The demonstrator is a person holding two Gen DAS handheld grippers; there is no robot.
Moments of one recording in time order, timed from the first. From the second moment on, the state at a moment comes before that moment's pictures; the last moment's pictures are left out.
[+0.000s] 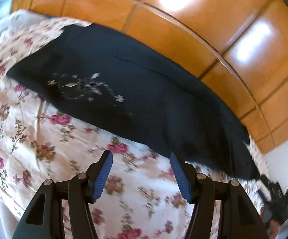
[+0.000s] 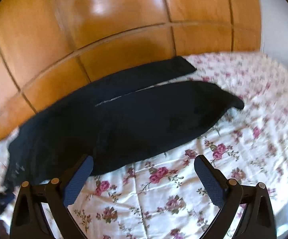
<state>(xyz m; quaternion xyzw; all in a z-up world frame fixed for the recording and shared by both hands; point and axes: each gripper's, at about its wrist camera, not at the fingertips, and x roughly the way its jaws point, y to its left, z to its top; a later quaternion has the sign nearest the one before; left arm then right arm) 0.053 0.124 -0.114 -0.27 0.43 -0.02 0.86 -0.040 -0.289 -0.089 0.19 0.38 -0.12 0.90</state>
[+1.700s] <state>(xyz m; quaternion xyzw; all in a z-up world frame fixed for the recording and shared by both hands) 0.071 0.253 -0.153 -0.40 0.30 0.02 0.87 -0.006 -0.408 -0.146 0.38 0.26 -0.11 0.88</state>
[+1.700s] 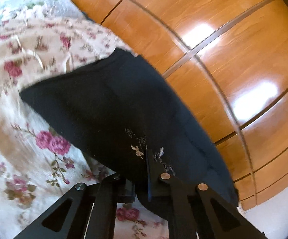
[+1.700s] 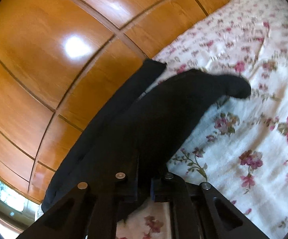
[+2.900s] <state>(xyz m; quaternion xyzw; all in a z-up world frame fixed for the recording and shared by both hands) -0.065 0.299 -0.148 -0.38 0.32 0.13 0.86 -0.119 -0.414 -0.118 0.28 0.31 -0.27 0.87</state>
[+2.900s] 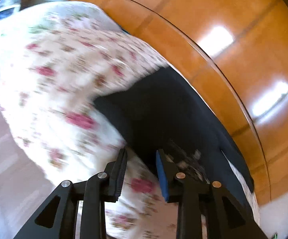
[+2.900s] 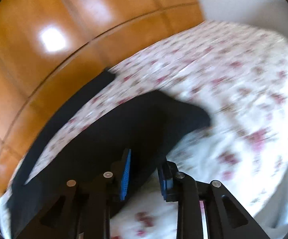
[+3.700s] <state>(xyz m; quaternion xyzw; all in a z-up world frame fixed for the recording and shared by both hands) 0.104 0.242 -0.089 -0.31 0.36 0.07 0.88 0.069 -0.243 -0.113 0.08 0.39 -0.07 0.92</state>
